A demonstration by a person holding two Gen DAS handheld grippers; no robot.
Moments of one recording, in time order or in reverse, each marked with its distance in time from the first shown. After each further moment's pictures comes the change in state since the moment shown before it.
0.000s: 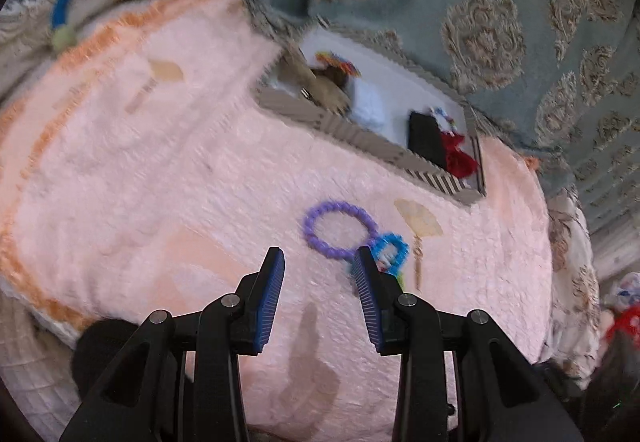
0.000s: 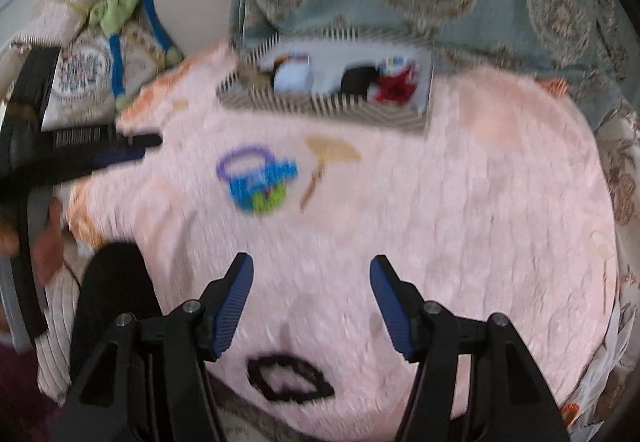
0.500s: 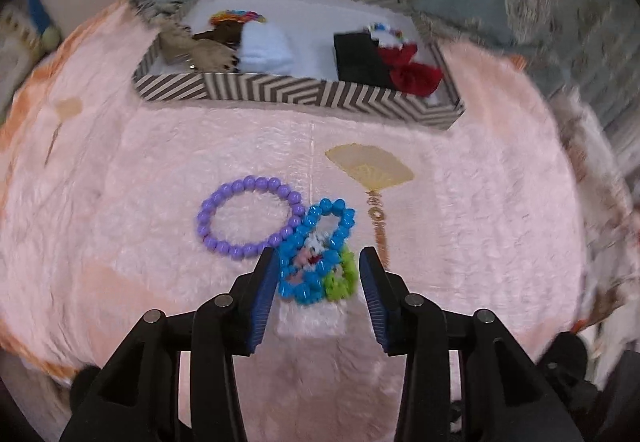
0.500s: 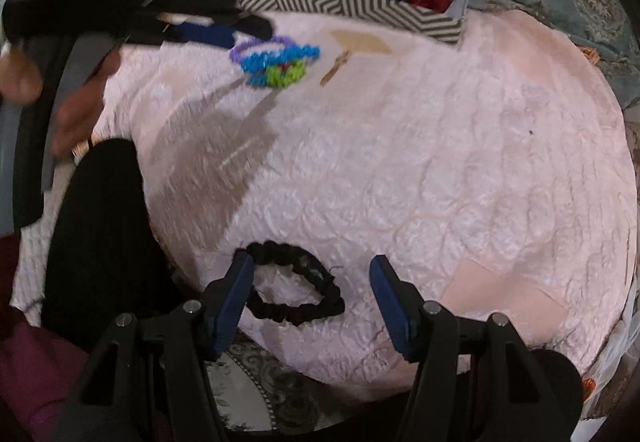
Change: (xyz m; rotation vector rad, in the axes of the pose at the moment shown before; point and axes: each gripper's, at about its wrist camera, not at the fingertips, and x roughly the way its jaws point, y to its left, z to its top) left arm 0.070 -0.081 -0.004 0.327 0.127 0.093; right arm 0.032 0.006 -0.051 -0.112 0.172 -0.009
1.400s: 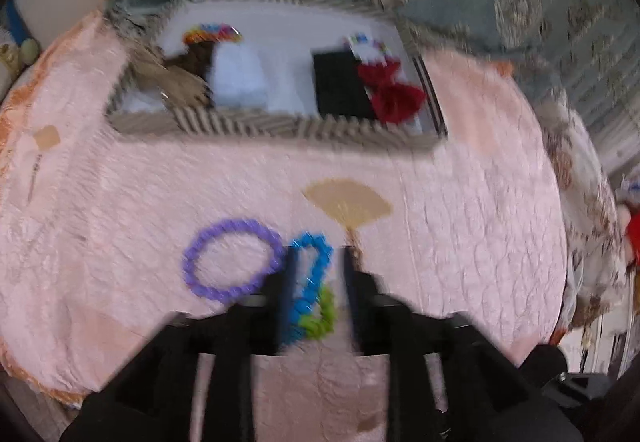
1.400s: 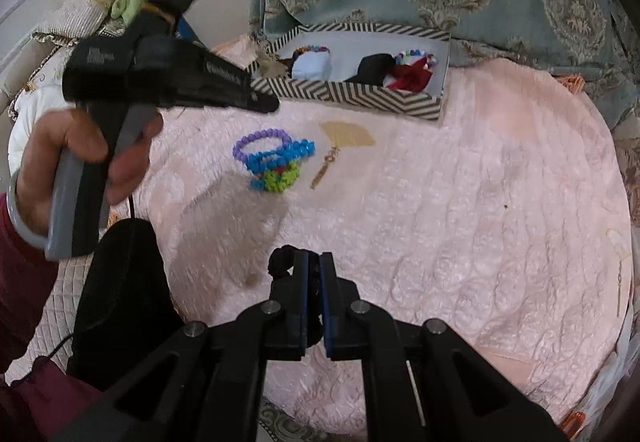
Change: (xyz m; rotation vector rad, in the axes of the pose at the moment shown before) left arm 0.000 -0.006 0.031 0.022 0.033 -0.082; right arm -0.047 -0.019 0.036 0.071 -0.222 0.081
